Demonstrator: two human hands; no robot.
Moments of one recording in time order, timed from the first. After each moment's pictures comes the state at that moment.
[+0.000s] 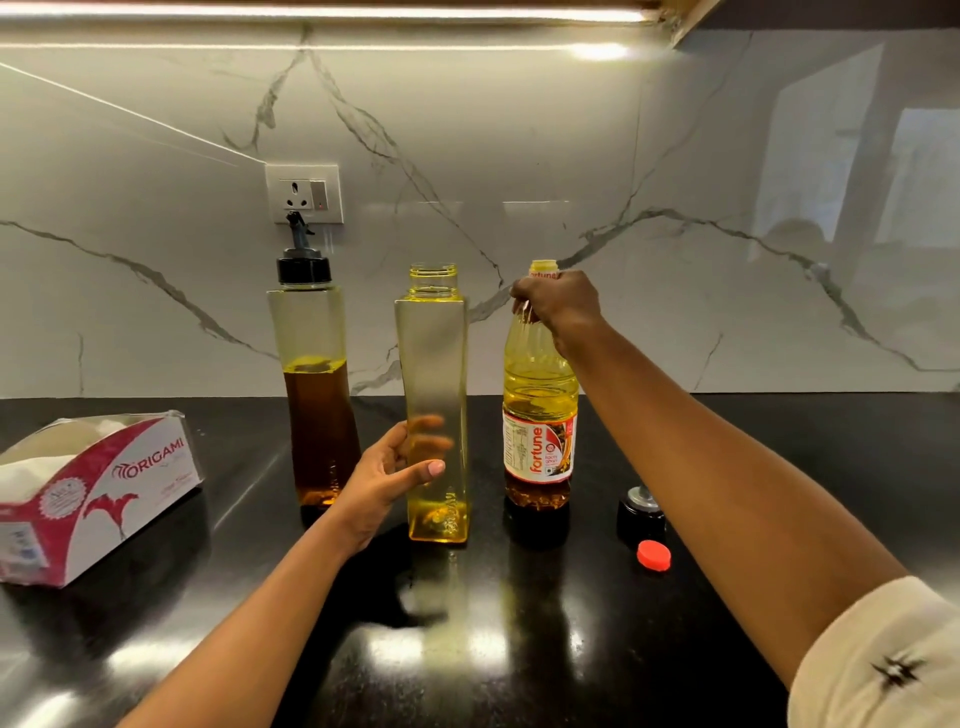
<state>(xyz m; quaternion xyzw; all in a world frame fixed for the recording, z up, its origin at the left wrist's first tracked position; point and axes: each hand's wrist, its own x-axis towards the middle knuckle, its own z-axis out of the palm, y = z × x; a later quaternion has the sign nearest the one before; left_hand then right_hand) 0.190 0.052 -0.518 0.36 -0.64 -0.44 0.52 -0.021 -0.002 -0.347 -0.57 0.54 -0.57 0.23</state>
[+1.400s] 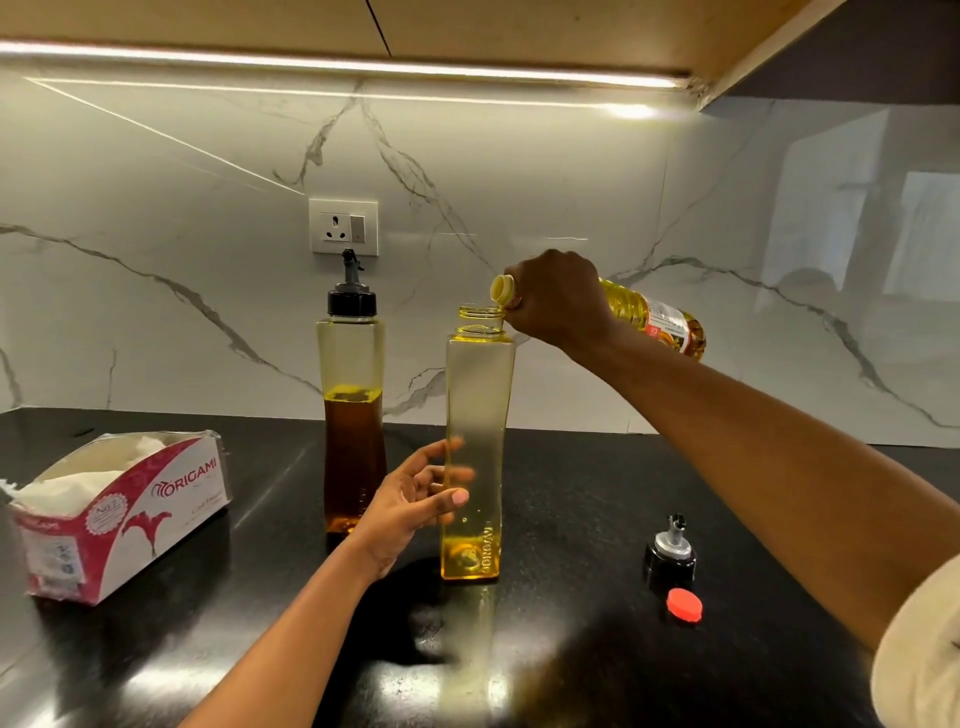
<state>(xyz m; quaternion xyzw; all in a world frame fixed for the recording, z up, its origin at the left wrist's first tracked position) 0.201 0.055 -0.512 0.32 -0.62 -0.48 0.53 0.014 0.020 -0.295 -0.76 0.44 -0.30 -0.36</state>
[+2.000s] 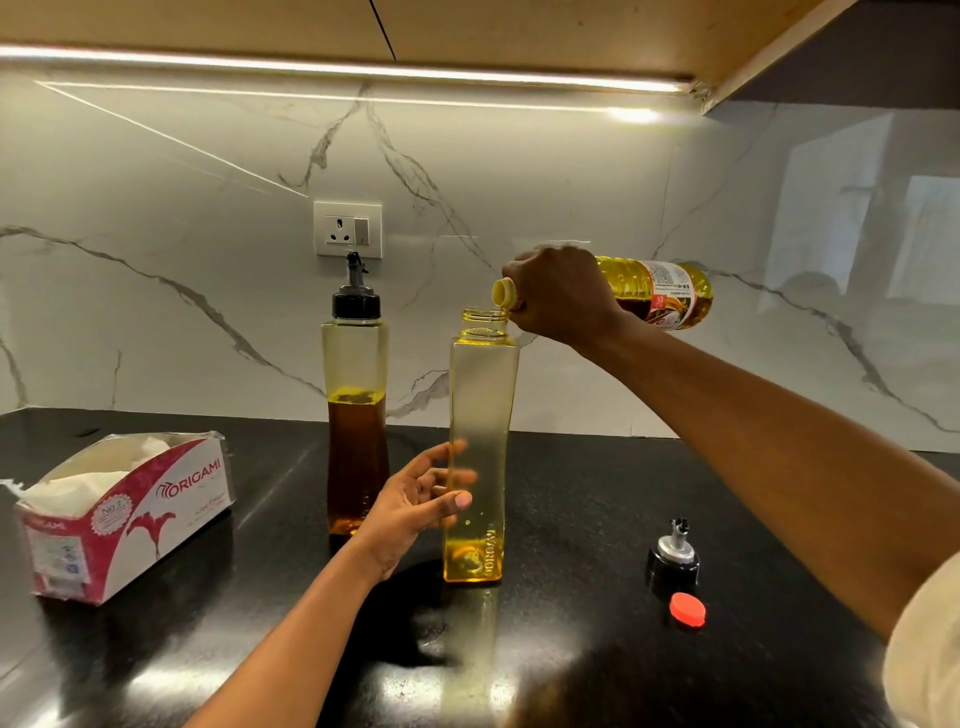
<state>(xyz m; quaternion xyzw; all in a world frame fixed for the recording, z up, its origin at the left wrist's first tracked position) 0.200 0.054 -0.512 0.32 -0.62 -0.47 0.53 0.009 0.019 -0.286 -0.78 0.37 -0.27 -0.43</state>
